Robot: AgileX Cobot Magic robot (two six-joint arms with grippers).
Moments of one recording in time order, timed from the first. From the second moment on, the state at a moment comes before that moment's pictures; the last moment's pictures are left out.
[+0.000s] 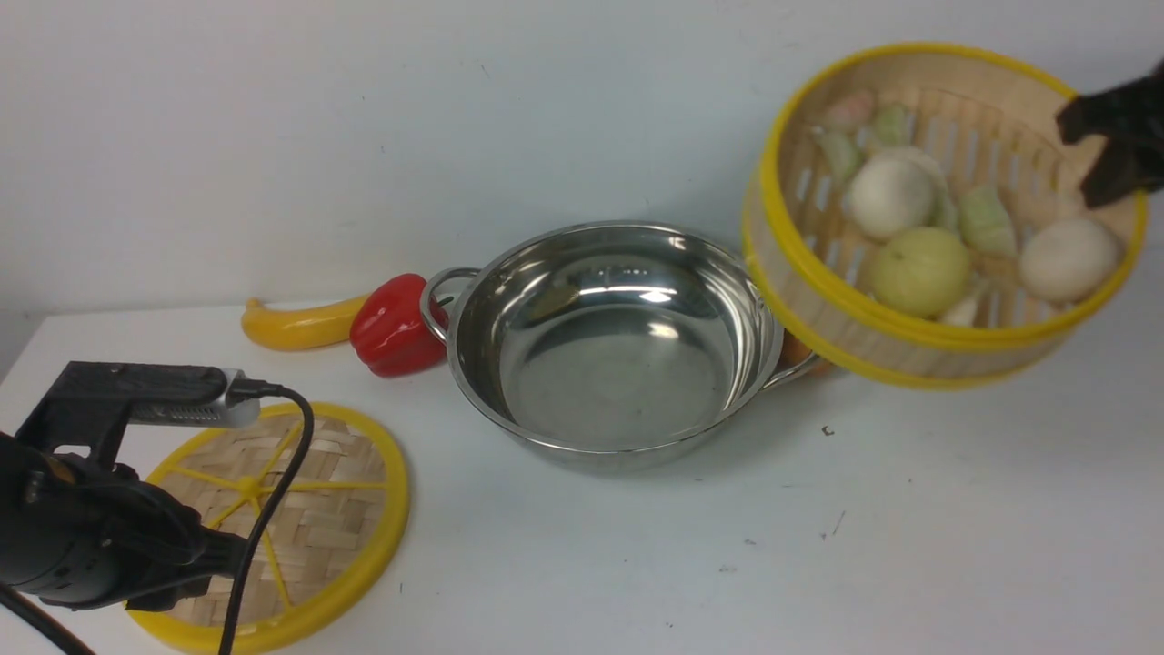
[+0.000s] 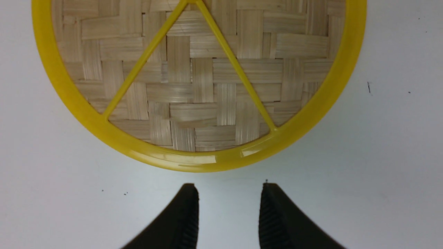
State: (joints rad) right arm 0.02 1.83 -1.80 0.18 1.24 -0.08; left arm 0.04 1.29 -0.74 -0.08 0.69 0.12
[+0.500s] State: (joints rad) right arm 0.32 2.22 -2.19 0.20 1.26 0.03; left arm 0.04 1.29 -0.74 -0.09 0.69 0.12
